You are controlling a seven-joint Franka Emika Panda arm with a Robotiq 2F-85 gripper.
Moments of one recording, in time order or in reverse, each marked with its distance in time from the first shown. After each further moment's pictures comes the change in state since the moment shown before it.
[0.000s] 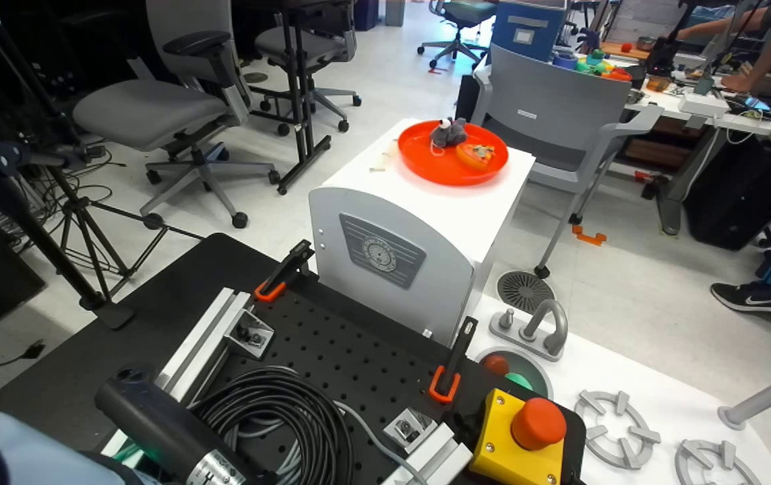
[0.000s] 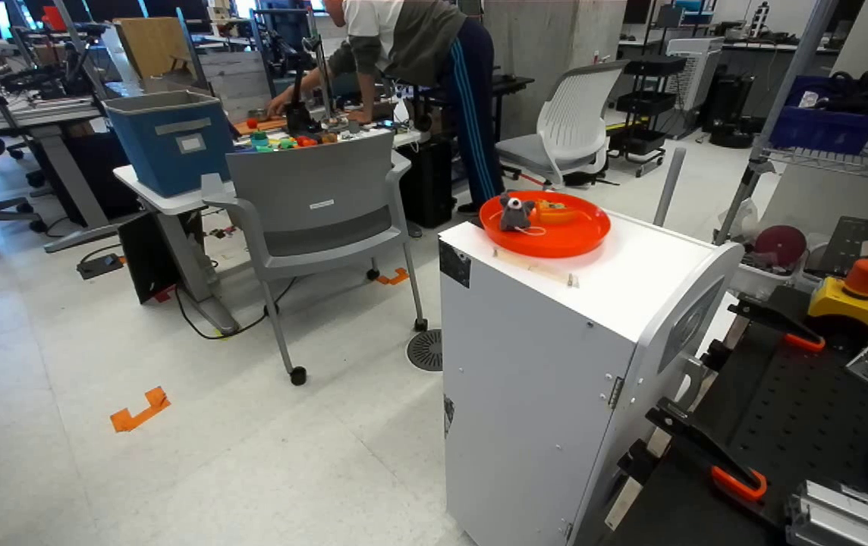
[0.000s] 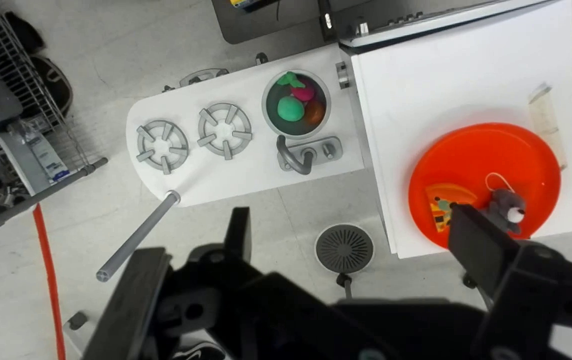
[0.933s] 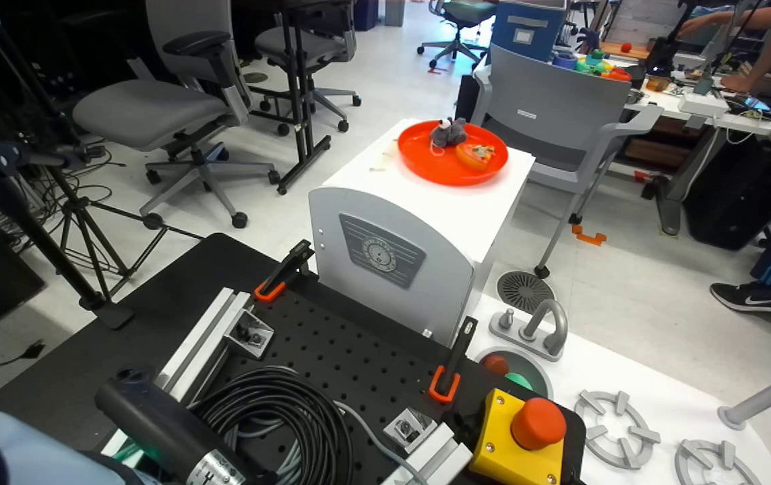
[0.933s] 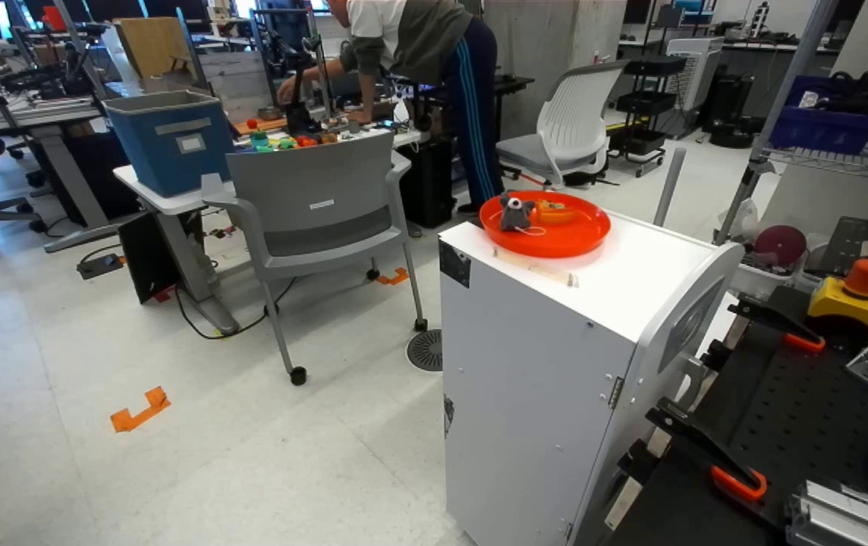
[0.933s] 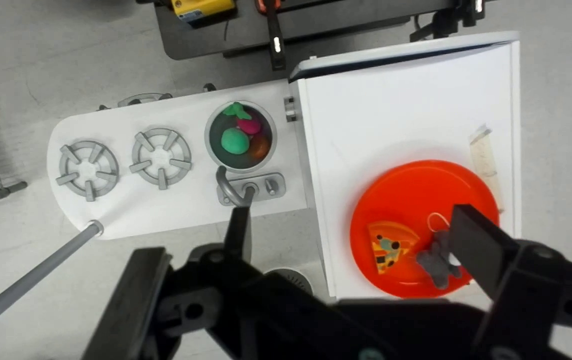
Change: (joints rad) arm 0.003 0.147 0.001 0.061 0.138 -0.031 -0.127
